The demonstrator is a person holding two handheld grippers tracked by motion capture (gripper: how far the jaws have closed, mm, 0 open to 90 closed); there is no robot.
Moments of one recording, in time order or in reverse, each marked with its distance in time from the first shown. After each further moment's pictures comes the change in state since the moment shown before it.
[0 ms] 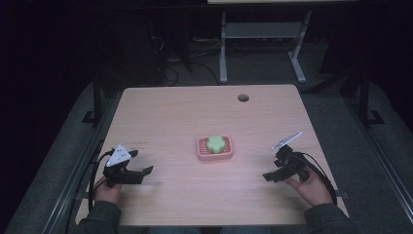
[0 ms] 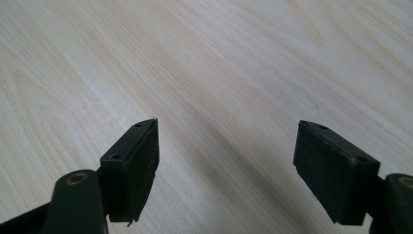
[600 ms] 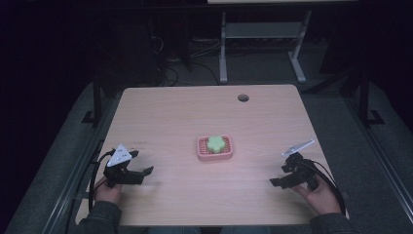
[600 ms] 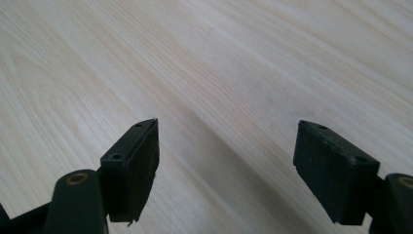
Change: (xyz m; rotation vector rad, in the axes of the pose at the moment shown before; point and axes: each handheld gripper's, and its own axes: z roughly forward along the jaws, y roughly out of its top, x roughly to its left) left arm -0.001 0.000 0.001 0.013 -0.001 0.006; right arm -0.002 -0.031 -0.010 -0.050 -0.012 0.051
